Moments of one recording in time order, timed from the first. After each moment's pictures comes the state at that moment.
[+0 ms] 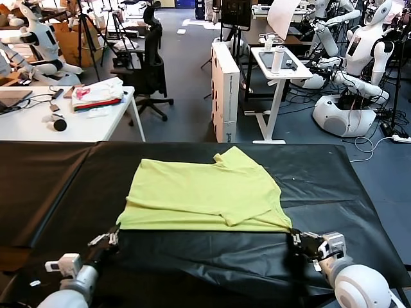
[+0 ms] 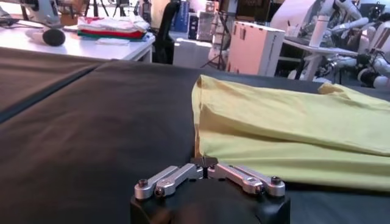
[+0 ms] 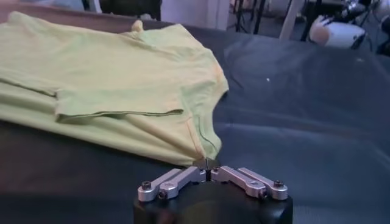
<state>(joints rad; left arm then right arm) 1.71 -1.13 -0.68 -2.09 -0.54 0.28 -0.07 -1.61 0.78 0.58 2.23 0.79 -0.69 0.25</state>
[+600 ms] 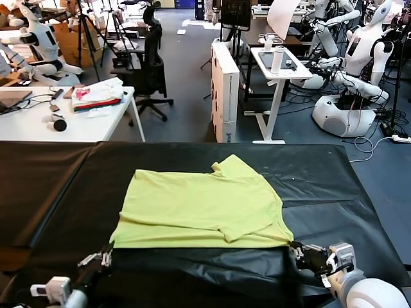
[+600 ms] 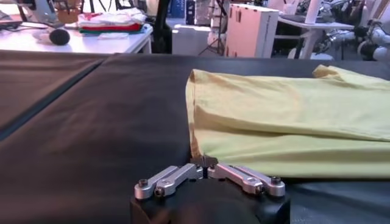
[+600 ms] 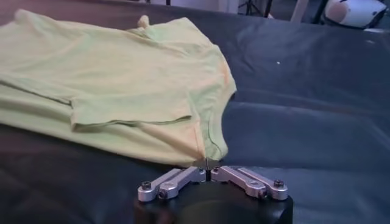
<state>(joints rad) 1.82 -1.13 -0.75 -2.19 -0.51 0.37 -0.09 -1.63 0.78 0.67 2.33 0.90 -0.74 0.24</state>
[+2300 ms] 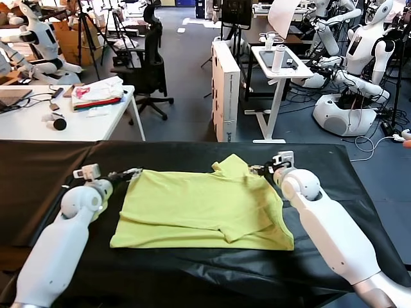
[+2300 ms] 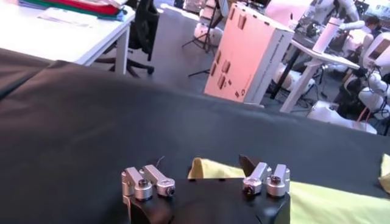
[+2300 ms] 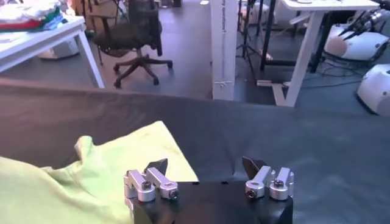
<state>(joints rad) 0.74 -1.04 -0.36 -1.37 -0.83 0.58 -0.04 -0.55 1.08 0.02 1.41 0.75 -0.66 0.17</state>
